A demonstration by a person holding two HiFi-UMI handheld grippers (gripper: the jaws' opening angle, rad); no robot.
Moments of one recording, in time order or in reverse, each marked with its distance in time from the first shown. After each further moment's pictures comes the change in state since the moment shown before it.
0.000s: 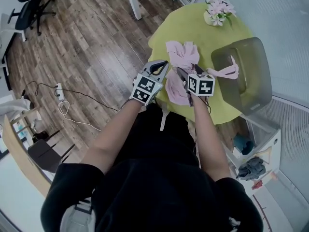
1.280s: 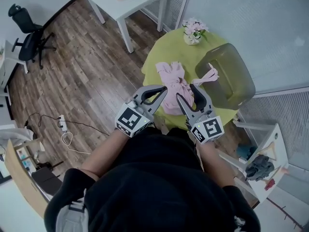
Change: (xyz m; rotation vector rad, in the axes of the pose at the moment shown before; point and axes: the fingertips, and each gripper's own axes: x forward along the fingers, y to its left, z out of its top) left arm -0.149 -0.112 0.168 0.155 -0.284 -0.232; right arm -0.263 0.130 0.080 -0.313 -0.766 0.158
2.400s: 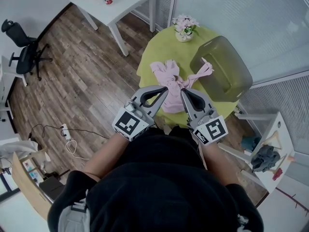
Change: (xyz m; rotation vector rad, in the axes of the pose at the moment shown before) left arm 0.007 -0.026 0.027 0.010 -0.055 -0.080; right arm -0.023 0.008 0.027 -0.016 -0.059 0.018
